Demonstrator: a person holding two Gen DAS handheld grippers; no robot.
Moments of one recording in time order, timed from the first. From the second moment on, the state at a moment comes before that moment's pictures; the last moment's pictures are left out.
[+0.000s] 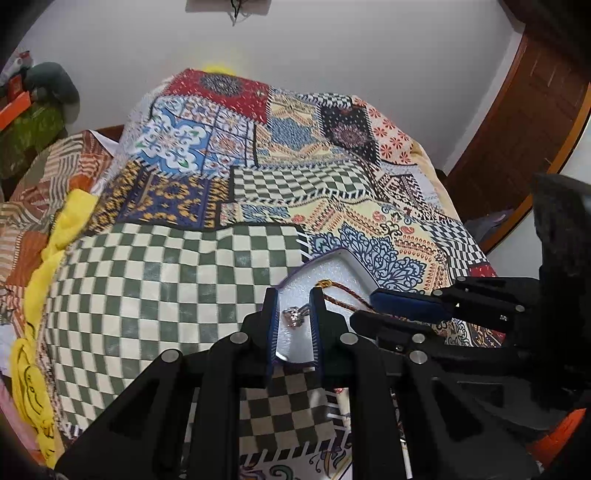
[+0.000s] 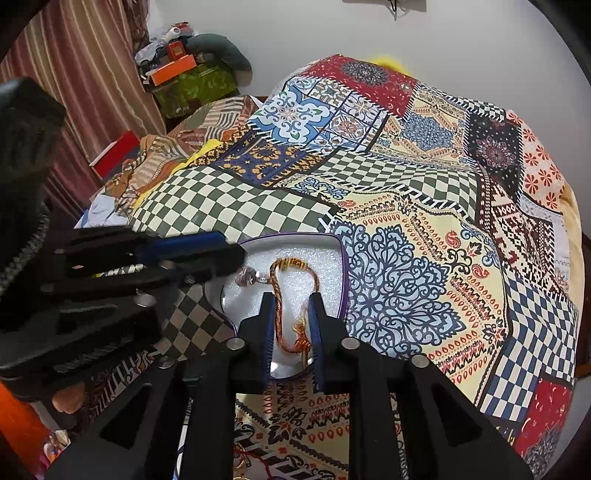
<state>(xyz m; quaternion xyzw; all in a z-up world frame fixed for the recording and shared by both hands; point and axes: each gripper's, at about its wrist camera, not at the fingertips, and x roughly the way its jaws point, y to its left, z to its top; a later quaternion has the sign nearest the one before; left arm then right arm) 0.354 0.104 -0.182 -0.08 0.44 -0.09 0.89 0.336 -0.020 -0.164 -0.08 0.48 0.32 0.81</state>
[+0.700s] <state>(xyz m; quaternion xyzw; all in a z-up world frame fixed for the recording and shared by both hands) 0.265 0.089 -0.136 -0.04 0.41 -0.06 0.91 0.257 -0.066 -0.094 -0.08 0.39 0.28 0.87</state>
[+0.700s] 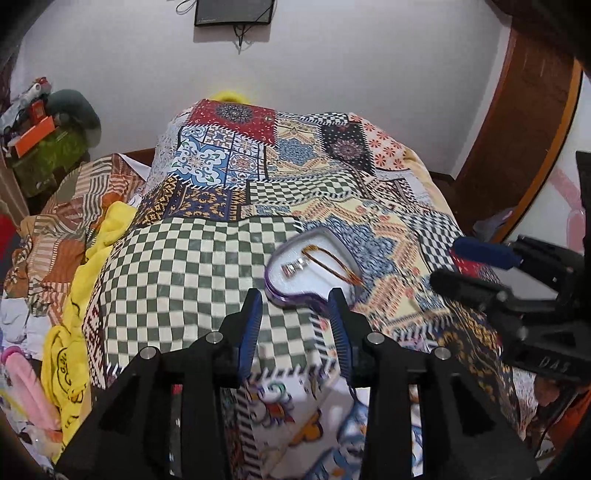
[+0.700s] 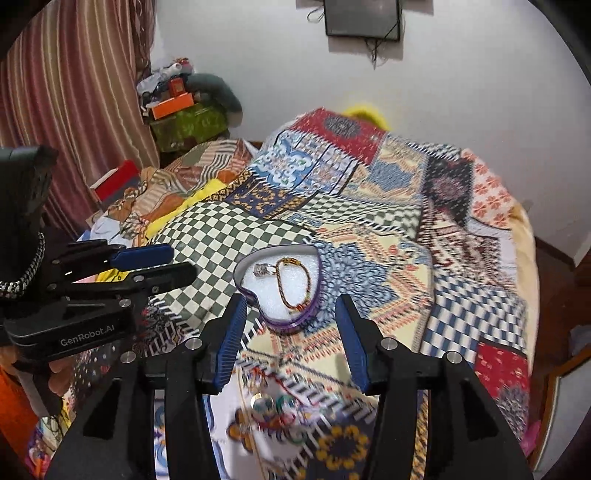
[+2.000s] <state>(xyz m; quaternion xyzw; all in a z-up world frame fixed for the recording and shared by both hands) 0.212 -0.008 -0.207 0.04 0.44 -0.16 0.89 0.215 -0.115 -0.158 -0.10 0.44 0.28 0.85</state>
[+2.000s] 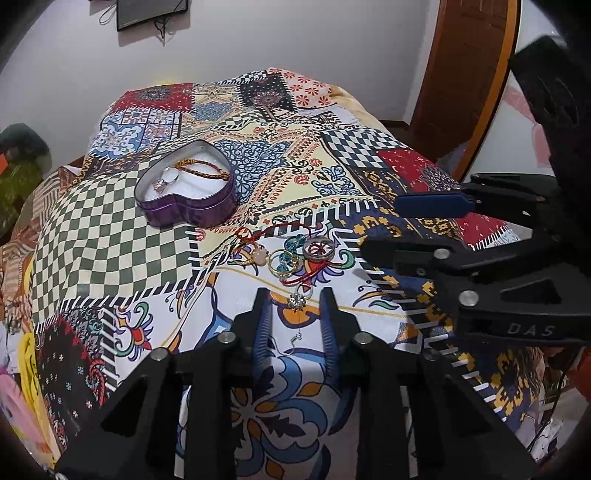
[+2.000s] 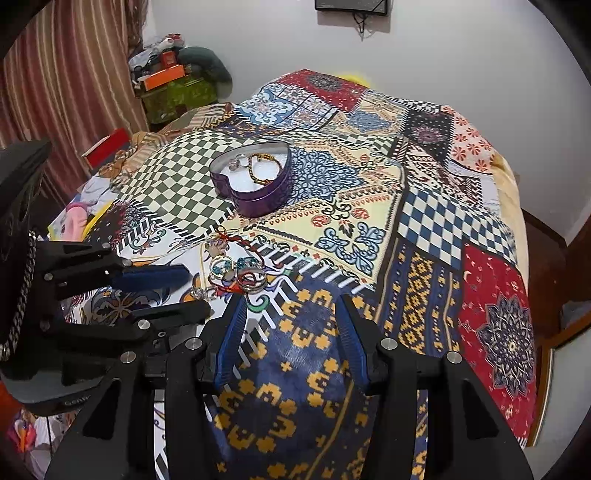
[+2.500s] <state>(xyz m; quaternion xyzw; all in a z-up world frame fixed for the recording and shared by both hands) 0.203 0.013 -0.200 0.00 0.41 -0.15 0.90 0.227 -0.092 -0.170 -0.11 0.44 0.32 0.83</state>
